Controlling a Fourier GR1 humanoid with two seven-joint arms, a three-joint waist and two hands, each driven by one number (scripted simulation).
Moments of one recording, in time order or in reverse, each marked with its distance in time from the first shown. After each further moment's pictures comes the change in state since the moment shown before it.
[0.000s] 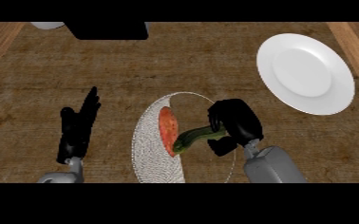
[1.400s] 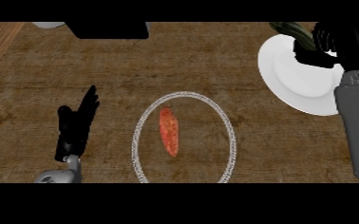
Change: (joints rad) left arm -0.016 -0.002 0.035 0.026 0.004 -0.038 -0.022; right arm -0.339 -0.284 -0.573 0.209 -0.094 -0.201 -0.161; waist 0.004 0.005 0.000
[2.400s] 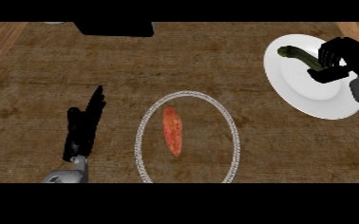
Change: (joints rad) left arm 0.002 -0.032 -0.027 -0.006 -0.033 0.005 -0.006; right arm -0.225 -0.173 -0.057 0.829 0.053 0.068 -0.289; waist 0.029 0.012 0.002
